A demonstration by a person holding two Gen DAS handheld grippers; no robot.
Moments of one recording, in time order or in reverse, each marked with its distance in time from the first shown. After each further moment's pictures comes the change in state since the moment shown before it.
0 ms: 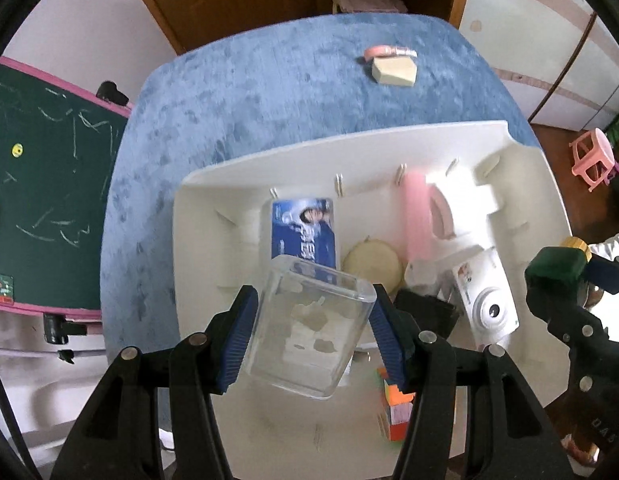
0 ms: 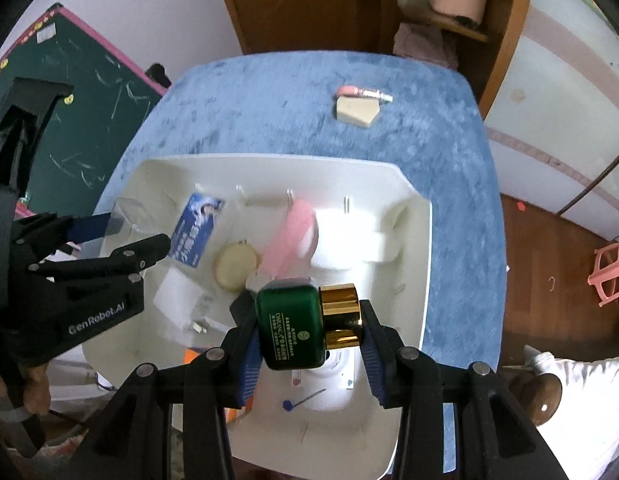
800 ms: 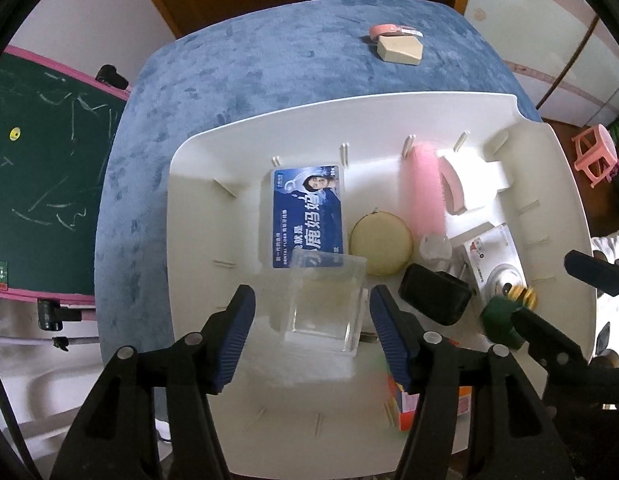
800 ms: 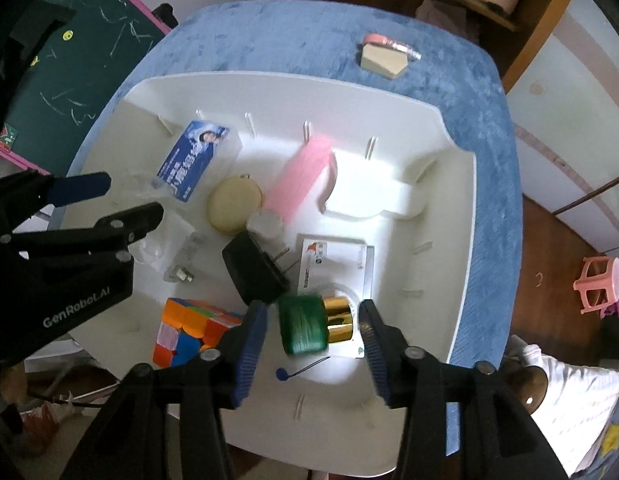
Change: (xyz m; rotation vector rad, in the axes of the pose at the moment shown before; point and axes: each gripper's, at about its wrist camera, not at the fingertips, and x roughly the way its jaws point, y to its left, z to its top) left arm 0.008 0.007 -0.016 -0.016 0.029 0.005; right arm 0.028 0.023 -0.018 -0.102 0.132 -0.066
